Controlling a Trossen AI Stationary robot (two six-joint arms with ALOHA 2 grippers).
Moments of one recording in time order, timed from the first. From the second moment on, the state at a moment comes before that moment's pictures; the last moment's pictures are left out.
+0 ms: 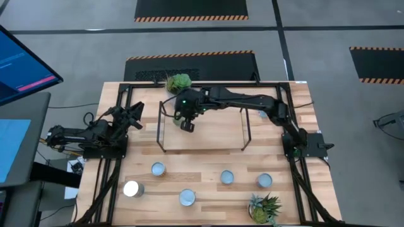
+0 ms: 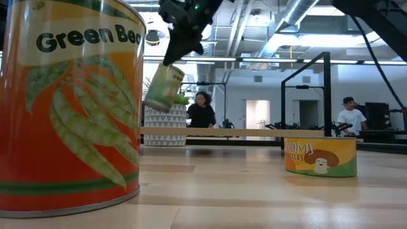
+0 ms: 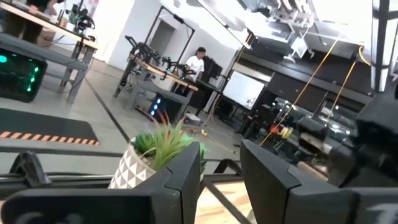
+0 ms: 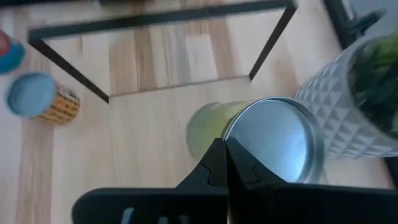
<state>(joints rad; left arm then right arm) -0.06 0.01 0.02 0.25 -0.92 -0.30 -0.14 2.20 2.24 -0.93 0.03 0.01</state>
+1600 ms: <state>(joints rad) -0.06 0.00 0.02 0.23 -0.92 -0.30 -0.14 2.24 2.34 -1.17 0.11 -0.01</state>
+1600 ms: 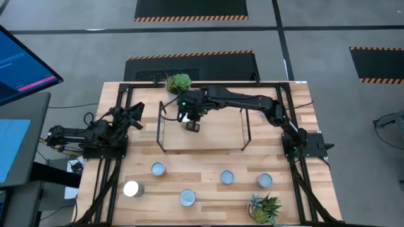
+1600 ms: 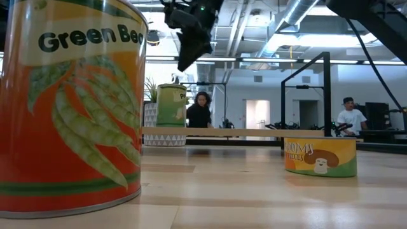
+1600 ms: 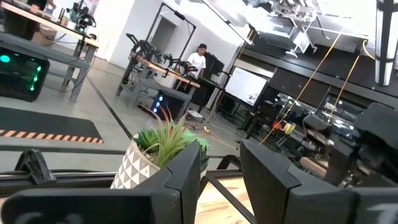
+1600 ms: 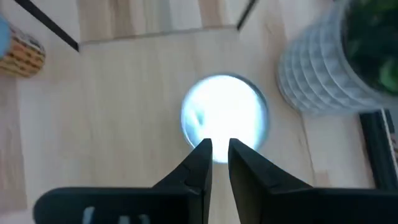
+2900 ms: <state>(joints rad) -0.06 0.00 0.02 0.21 -0.92 -0.30 -0.17 2.35 2.33 -1.03 0.04 -0.09</state>
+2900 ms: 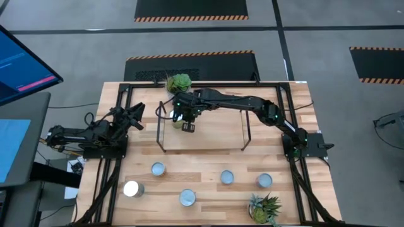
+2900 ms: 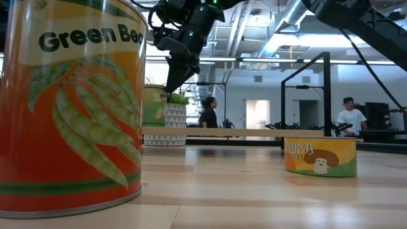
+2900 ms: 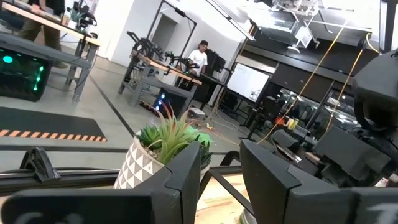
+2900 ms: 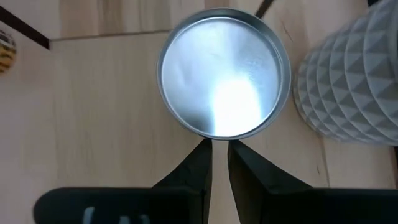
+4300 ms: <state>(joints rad) -0.06 0.14 0.35 -0.13 -0.34 -0.42 -0.19 1.75 2.35 -1.57 0.16 0.31</state>
